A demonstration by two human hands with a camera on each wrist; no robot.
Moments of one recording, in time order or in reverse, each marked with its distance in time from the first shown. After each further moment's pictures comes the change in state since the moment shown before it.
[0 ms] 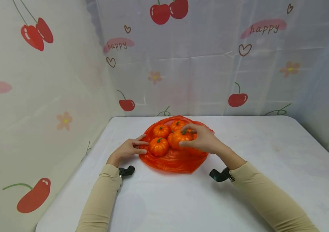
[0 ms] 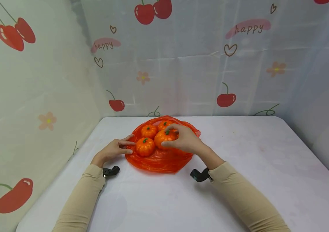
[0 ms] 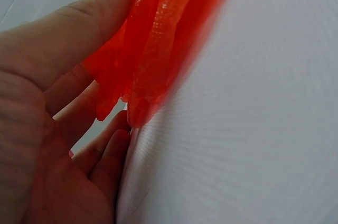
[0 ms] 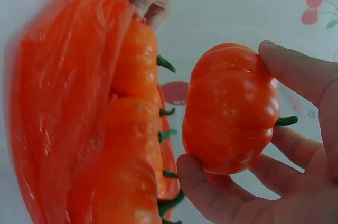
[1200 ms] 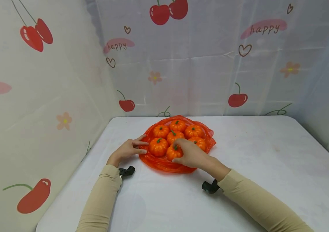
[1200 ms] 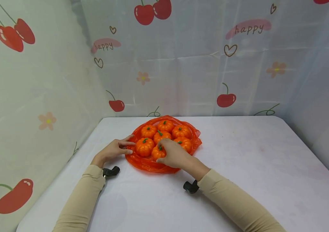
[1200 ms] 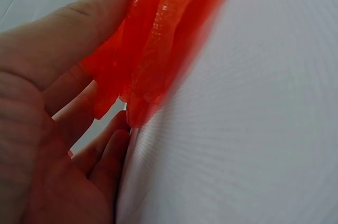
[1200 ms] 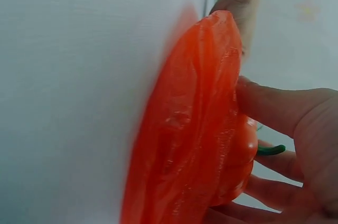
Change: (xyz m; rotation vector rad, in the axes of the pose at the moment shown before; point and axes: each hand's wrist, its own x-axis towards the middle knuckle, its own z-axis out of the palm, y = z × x) left_hand 0.000 0.003 0.000 -0.013 -0.007 -0.039; right_hand -0.002 -0.004 0.059 -0.290 -0.090 -0.027
